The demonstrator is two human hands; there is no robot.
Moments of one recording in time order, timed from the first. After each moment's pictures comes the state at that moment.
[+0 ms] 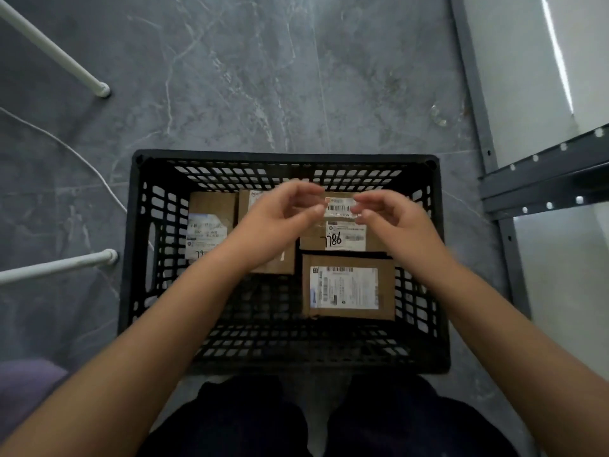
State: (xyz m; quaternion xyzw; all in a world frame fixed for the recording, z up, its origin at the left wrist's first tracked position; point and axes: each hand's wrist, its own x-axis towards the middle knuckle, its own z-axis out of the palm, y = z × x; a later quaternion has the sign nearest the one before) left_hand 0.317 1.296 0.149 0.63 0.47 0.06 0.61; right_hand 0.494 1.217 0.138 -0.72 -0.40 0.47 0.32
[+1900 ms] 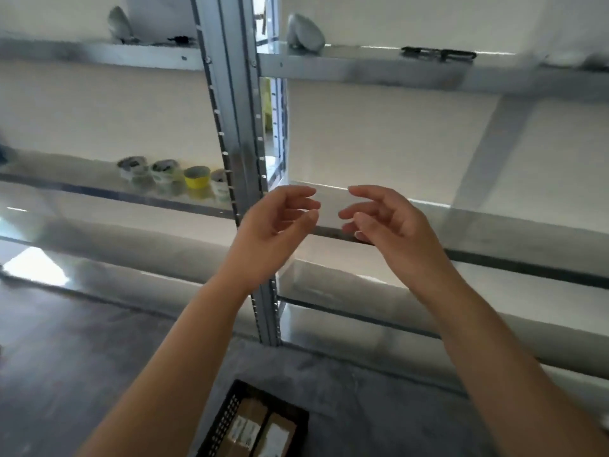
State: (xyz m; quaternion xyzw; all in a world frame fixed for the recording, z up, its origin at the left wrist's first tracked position) left_hand 0.431 1.155 0.917 0.76 -0.19 0.11 0.61; right_hand 0.412 0.974 0.932 -0.77 -0.14 -0.09 0.61
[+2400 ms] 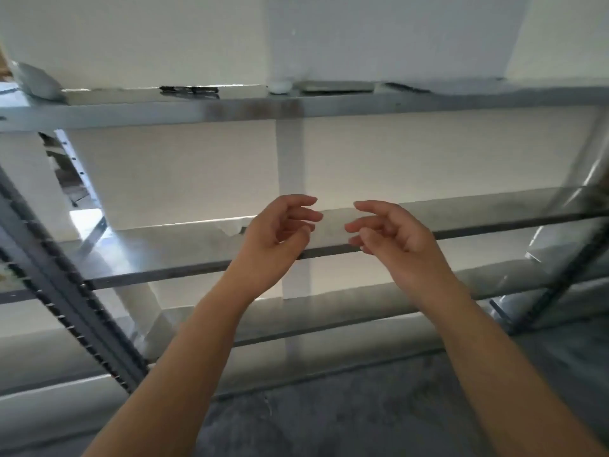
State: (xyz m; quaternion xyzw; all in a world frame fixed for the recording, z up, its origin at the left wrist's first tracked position) left_hand 0.390 0.859 0.940 0.70 -0.36 -0.01 0.62; right_hand 0.288 0.704 0.949 -0.77 0.02 -0.24 0.59
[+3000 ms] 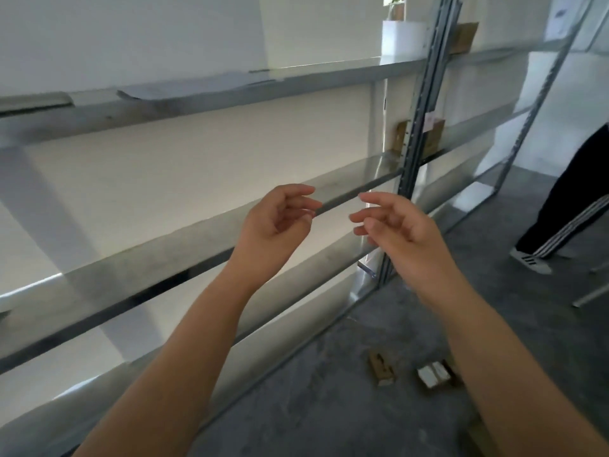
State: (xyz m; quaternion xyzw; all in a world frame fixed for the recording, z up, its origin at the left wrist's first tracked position) left_hand 0.273 0.506 0.937 0.60 -0.50 -0.16 0.61; right_hand 0.113 0.410 0.936 -0.73 0.20 -0.39 0.52
